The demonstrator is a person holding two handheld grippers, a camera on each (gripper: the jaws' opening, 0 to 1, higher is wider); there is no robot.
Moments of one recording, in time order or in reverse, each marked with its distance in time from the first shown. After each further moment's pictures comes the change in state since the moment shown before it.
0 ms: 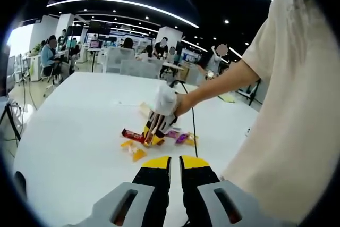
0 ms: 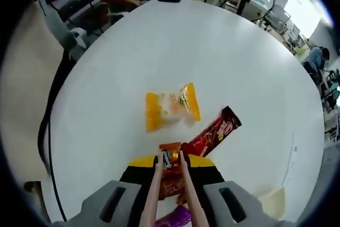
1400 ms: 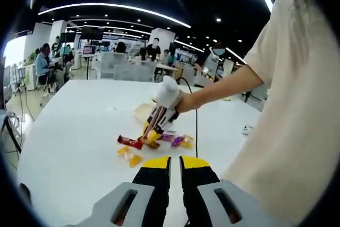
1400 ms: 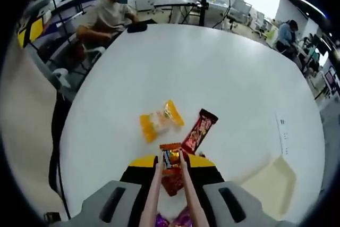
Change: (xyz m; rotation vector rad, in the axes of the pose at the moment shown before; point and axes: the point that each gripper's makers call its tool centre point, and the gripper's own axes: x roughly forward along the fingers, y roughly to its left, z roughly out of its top) left arm -0.003 -0.016 0.014 0.067 -0.009 -0.035; right arm -0.050 -0.001 0.010 0.261 -0.172 -0.108
